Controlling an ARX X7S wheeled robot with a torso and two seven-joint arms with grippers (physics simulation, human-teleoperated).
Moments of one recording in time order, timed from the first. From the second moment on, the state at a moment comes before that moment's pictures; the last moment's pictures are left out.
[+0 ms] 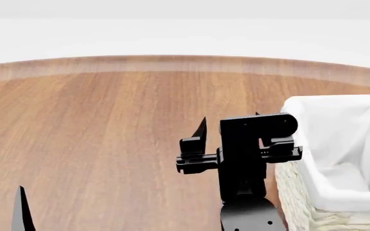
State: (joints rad) left arm 0.19 -0.28 0.20 0.63 -0.02 0.03 -0.36; right arm 0.63 0.12 -0.27 0.15 0.16 0.43 0.18
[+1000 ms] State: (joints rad) left arm 0.20 -0.30 0.22 0.62 -0.07 0.09 -0.36; right arm 0.82 0.01 -0.56 1.24 0.38 -0.12 0.14
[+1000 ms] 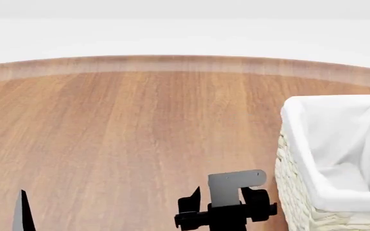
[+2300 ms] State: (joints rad) left arm 0.20 -0.33 0.24 0.61 -0.05 0.13 -0.38; right arm 0.79 0.00 -0.36 1.30 0.24 -0.15 0.12
